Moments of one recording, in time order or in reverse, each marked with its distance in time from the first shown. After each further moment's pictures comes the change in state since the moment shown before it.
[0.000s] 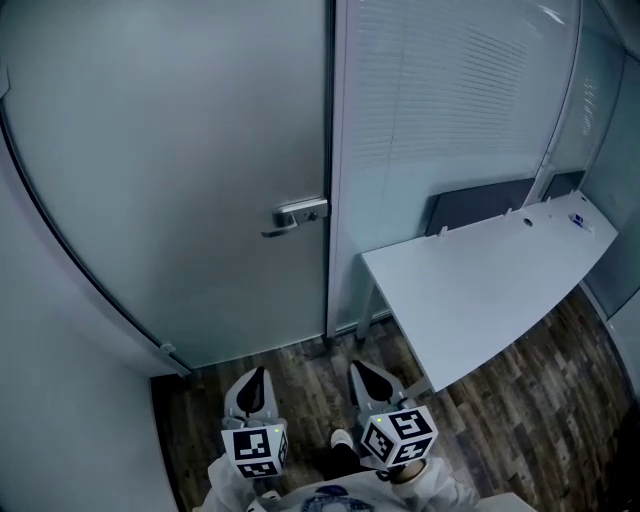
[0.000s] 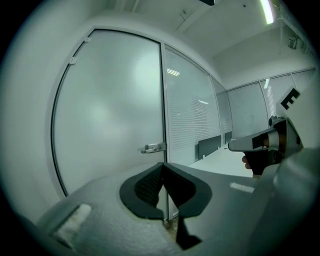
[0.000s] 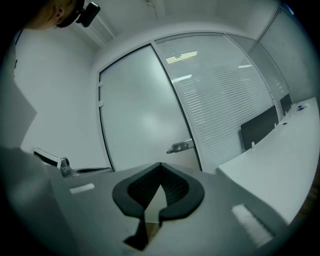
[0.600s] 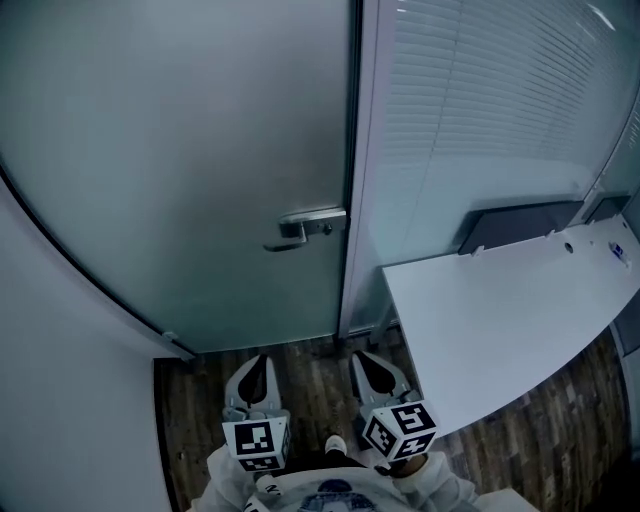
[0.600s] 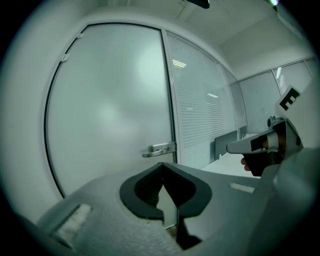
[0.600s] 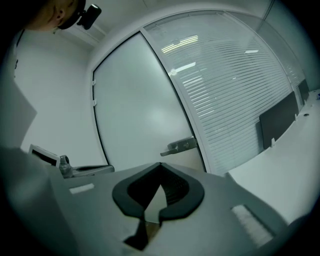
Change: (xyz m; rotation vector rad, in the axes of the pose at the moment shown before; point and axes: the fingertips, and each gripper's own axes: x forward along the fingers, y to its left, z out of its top) left arm 0.127 0.002 0.027 0.022 0.023 0.119; right arm 0.122 -0.079 0.030 0.022 0.076 0.121
